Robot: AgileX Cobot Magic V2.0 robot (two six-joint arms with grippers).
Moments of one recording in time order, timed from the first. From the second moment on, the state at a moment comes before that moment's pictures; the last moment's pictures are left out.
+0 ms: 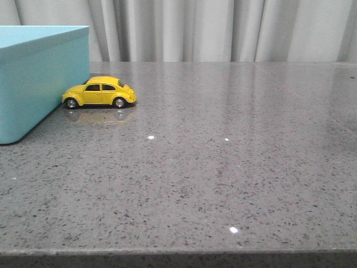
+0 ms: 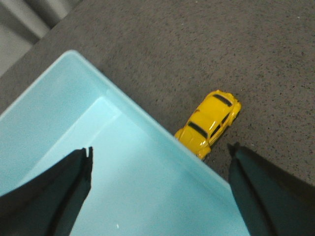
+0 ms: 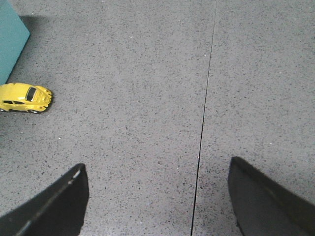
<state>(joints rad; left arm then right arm) -0.11 1.40 -1.51 -0.41 1.02 0.86 0.20 1.03 -1.25 0.16 0.97 0.11</state>
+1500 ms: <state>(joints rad) -0.43 1.91 -1.63 -0.12 0.98 1.02 0.20 1.03 -1.25 0.17 0.98 0.10</state>
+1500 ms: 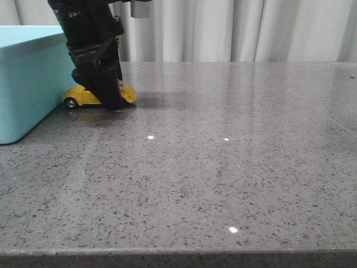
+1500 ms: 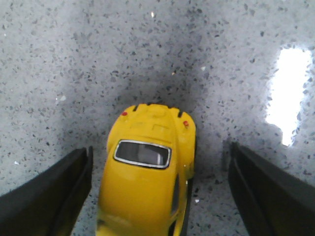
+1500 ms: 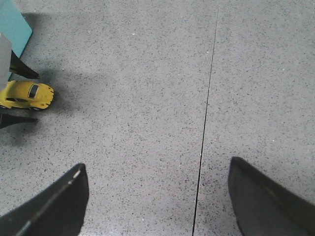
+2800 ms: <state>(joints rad) -0.30 1.91 -2.27 0.10 1.27 0.32 0.20 1.03 -1.25 0.17 0.98 0.10</state>
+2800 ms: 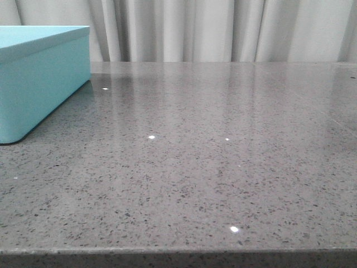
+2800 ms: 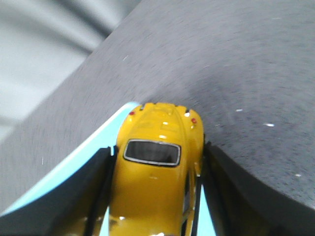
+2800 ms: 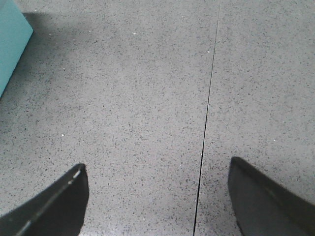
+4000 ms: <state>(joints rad) -0.08 1.91 -1.74 0.05 1.15 0.14 0.20 1.03 -1.25 0.19 0.98 0.10</state>
